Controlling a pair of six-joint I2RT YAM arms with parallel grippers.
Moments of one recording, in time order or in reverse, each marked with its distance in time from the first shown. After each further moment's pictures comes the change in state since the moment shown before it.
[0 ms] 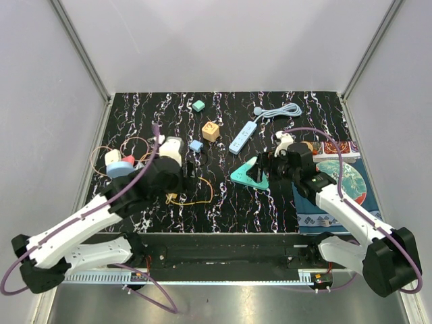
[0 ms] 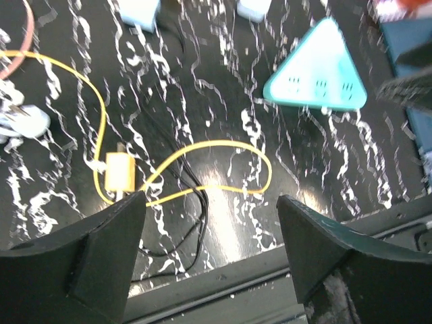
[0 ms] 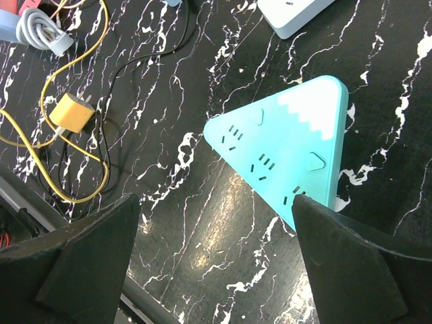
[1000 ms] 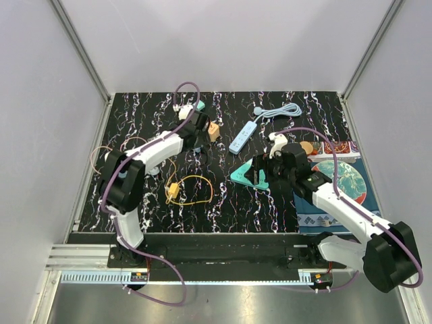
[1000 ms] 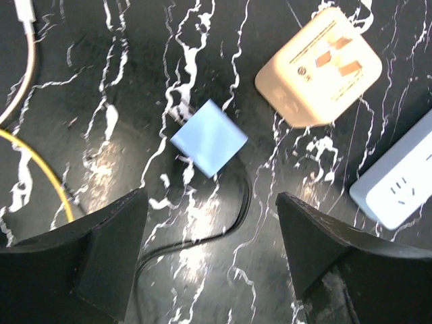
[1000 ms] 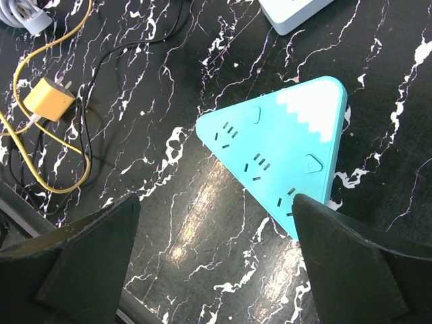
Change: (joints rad) left arm 0.440 0.870 0.332 0.353 0.032 -0.096; right arm 0.057 0.026 0.014 -0.007 0.063 -0.057
